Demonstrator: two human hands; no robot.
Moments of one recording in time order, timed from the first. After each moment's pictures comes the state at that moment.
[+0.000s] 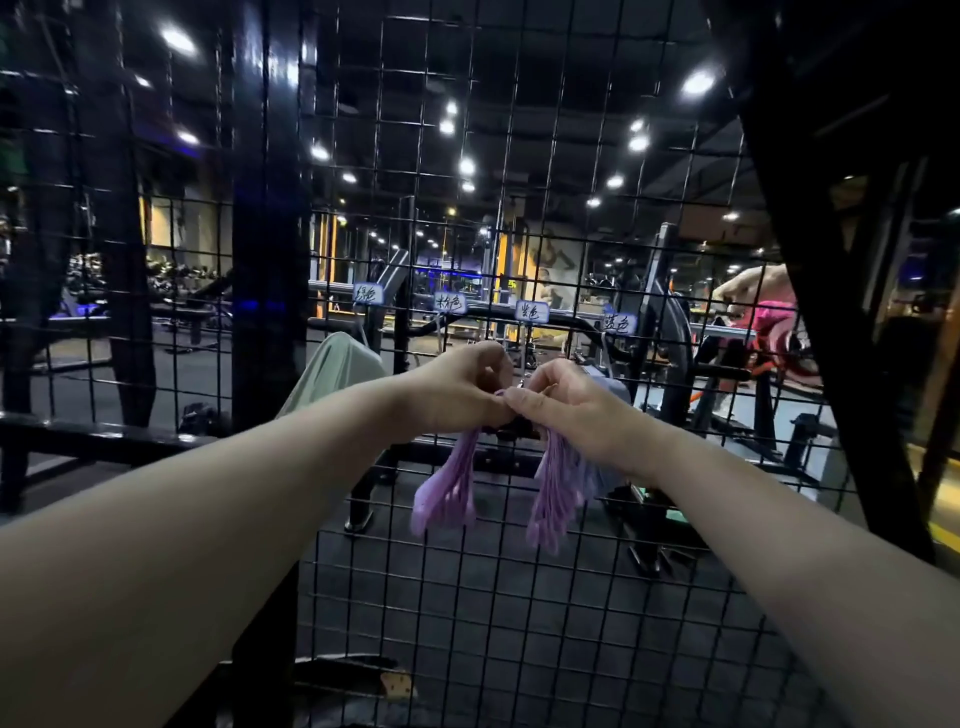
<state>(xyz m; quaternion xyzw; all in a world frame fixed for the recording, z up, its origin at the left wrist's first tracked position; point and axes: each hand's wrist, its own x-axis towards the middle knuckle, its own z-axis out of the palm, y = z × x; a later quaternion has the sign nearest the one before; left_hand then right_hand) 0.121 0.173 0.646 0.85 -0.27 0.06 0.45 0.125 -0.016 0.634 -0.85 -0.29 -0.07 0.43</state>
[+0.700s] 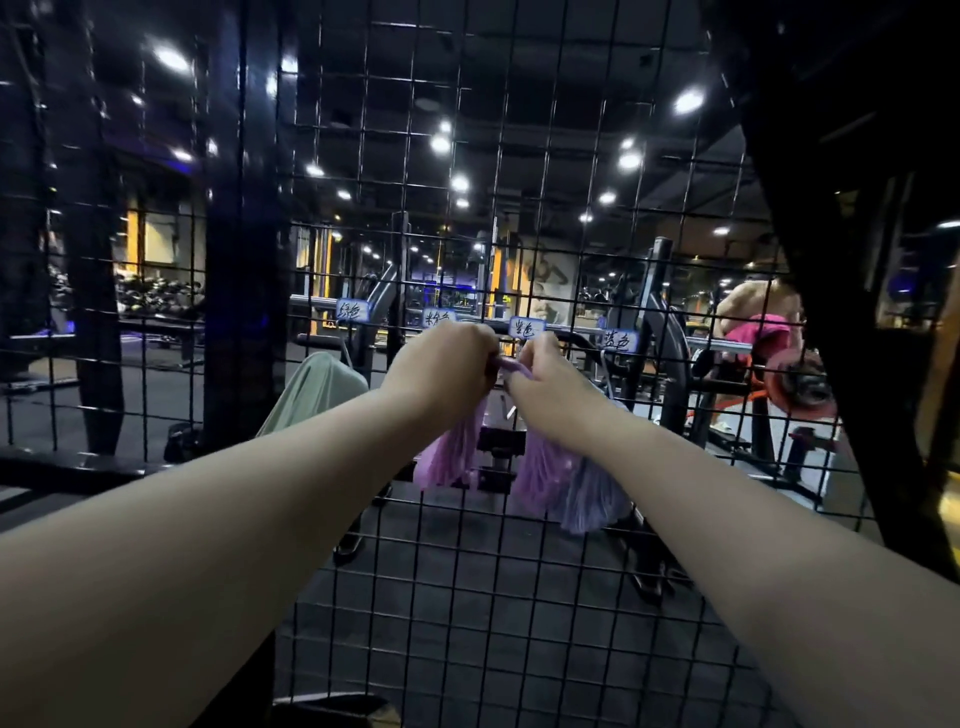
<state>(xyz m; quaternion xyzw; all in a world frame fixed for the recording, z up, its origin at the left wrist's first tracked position) 0.166 0.161 0.667 0.89 -0.17 0.42 0.08 0.167 0.017 0.662 -0.89 -0.20 -0.20 0.35</state>
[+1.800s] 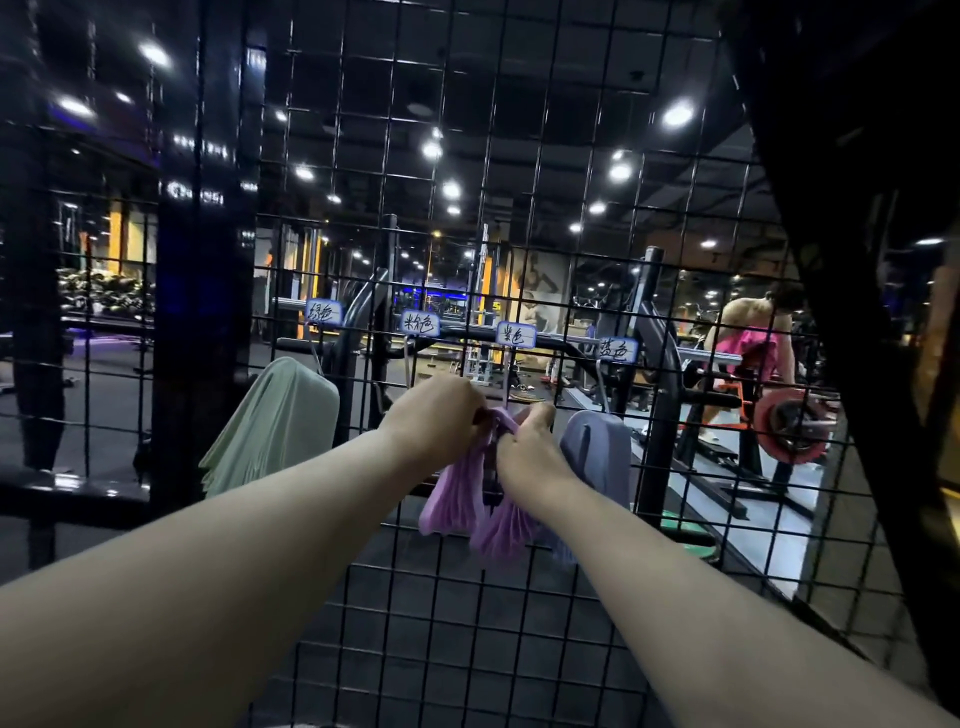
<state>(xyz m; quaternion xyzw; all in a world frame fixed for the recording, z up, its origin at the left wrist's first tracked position) 0.236 0.153 0.626 0.92 -0.18 0.33 0.10 0.221 0.022 0.601 -0.87 -0.07 -0.13 0.47</state>
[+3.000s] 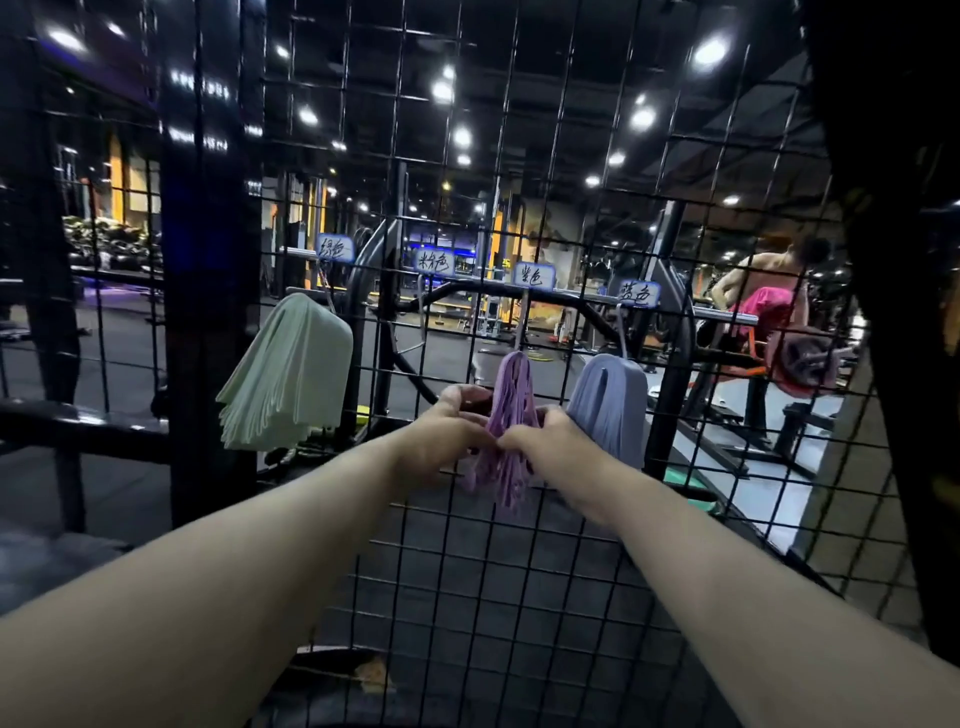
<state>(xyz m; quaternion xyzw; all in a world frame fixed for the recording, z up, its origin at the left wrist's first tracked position) 0.221 0.159 0.552 0.72 -0.17 -0.03 0.67 0.220 0.001 0.558 -0.84 -0.09 -0.02 0.54</state>
